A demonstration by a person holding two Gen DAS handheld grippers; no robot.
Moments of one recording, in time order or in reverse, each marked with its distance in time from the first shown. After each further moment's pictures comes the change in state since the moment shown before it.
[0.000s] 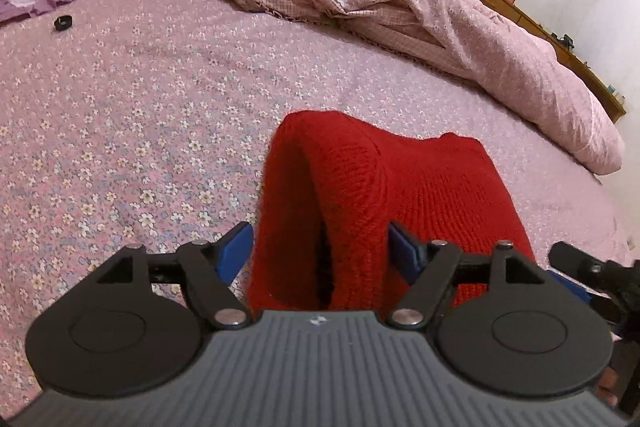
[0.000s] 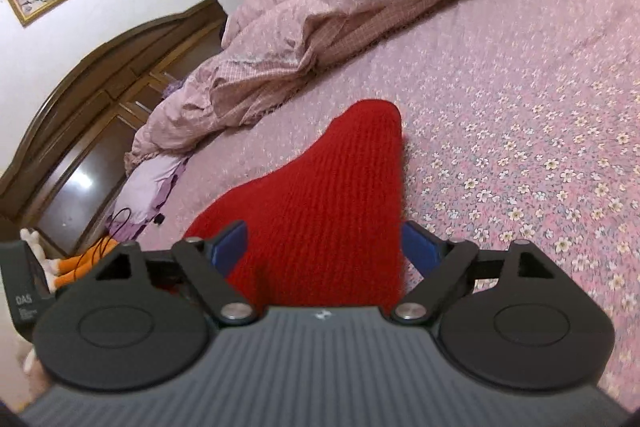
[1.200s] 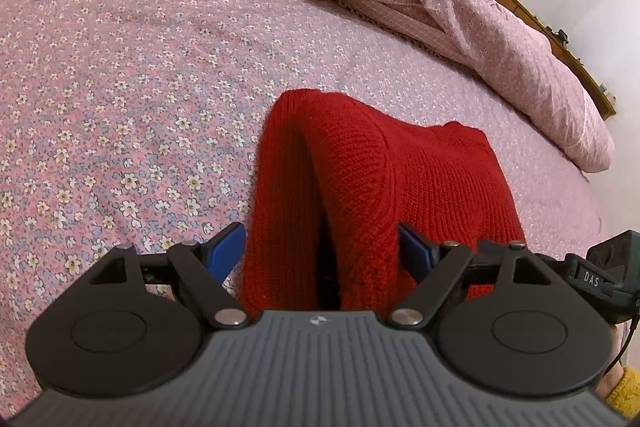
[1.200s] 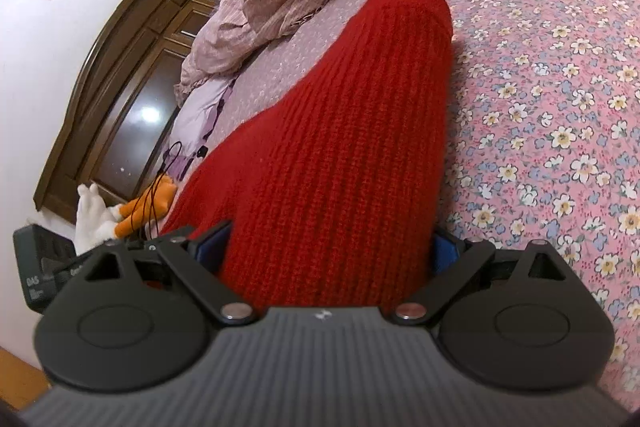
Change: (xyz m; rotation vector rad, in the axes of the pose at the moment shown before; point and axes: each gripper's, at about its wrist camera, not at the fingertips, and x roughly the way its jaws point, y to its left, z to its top) left arm 0.023 0.012 0.006 -0.043 0.076 -0.051; right arm 0.089 -0.034 0.010 0.054 0.314 0.259
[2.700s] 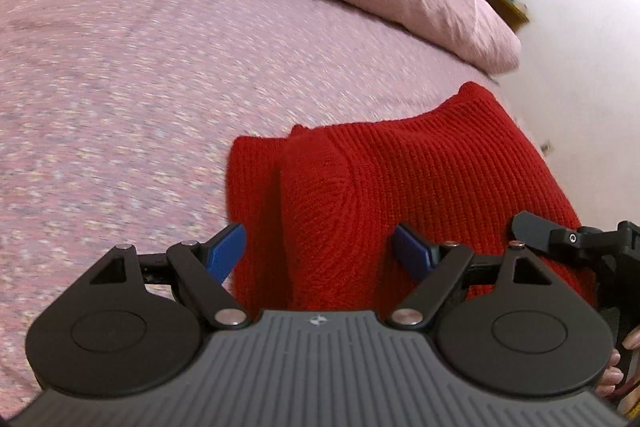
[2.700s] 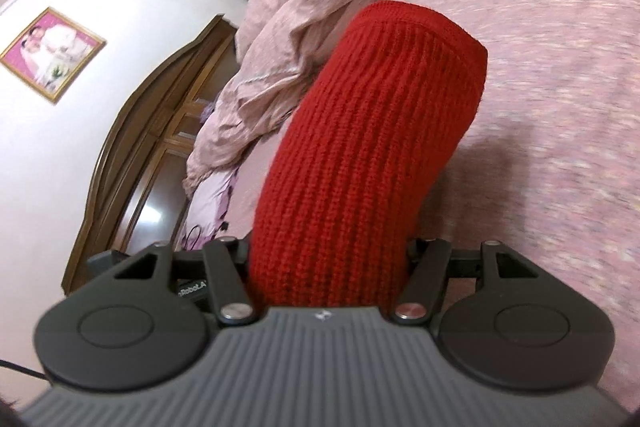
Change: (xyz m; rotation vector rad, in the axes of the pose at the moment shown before) left arm 0.010 -0.167 -0.074 0.252 0.135 -0.211; right arm -0.175 0.001 -0.057 0.199 -0.282 -0.044
